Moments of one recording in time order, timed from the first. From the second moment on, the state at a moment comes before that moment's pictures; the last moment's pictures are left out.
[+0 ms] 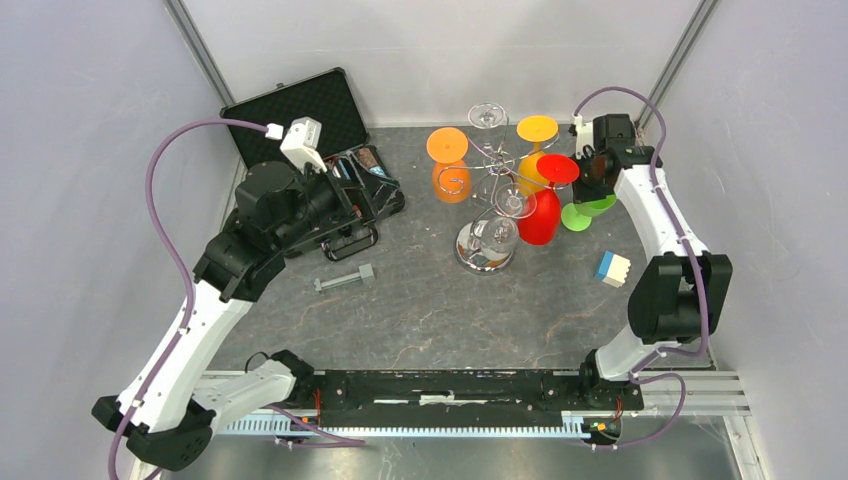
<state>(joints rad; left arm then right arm) -0.56 0.97 1.31 -0.53 0.03 -0.57 0.01 1.62 1.45 -0.83 -0.03 -0.13</state>
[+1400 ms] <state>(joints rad) -0.35 1.35 1.33 -0.15 0.41 -0.91 0.01 1.10 1.39 -0.51 0.10 0.08</state>
